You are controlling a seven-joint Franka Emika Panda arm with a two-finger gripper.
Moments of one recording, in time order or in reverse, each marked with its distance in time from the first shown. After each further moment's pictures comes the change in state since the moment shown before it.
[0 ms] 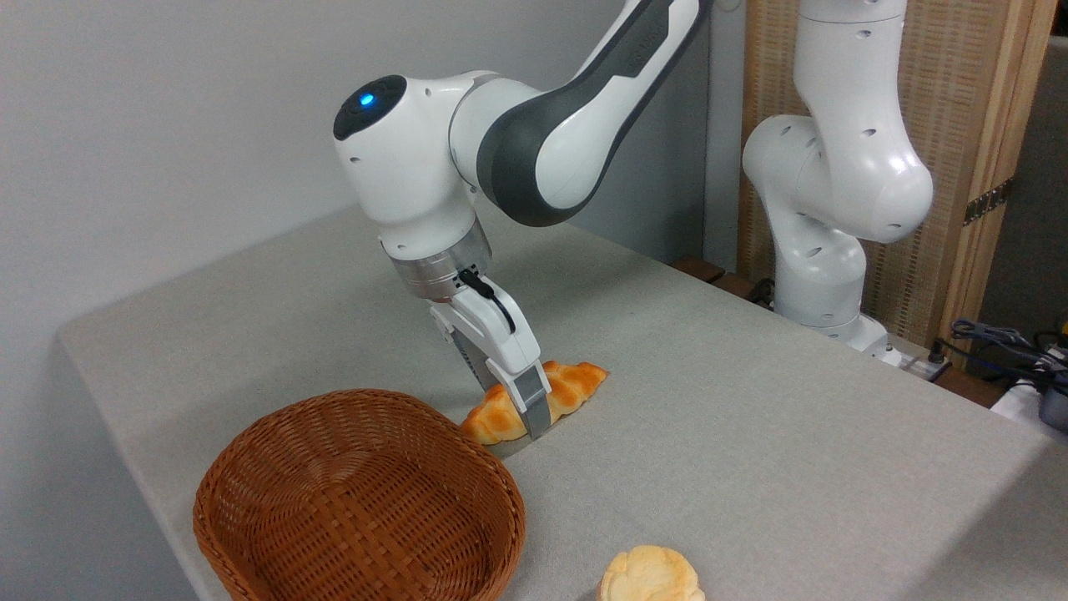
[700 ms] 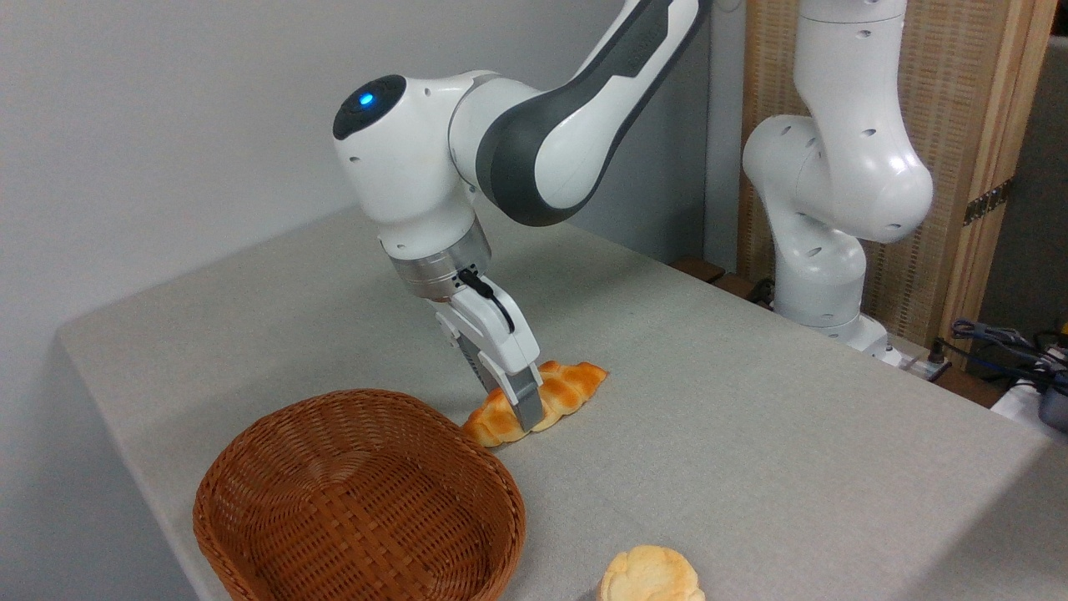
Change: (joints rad) arm -0.002 0.000 0.000 0.000 0.000 0.000 0.000
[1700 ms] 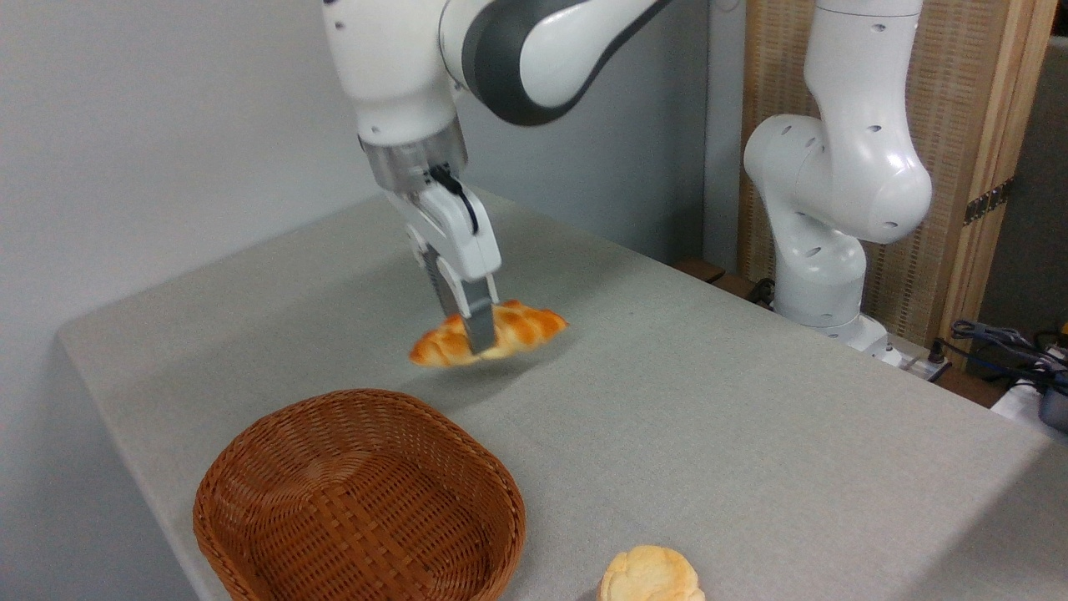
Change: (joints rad) arm -0.027 -0.121 -0.049 0.073 -0.052 -0.049 0.004
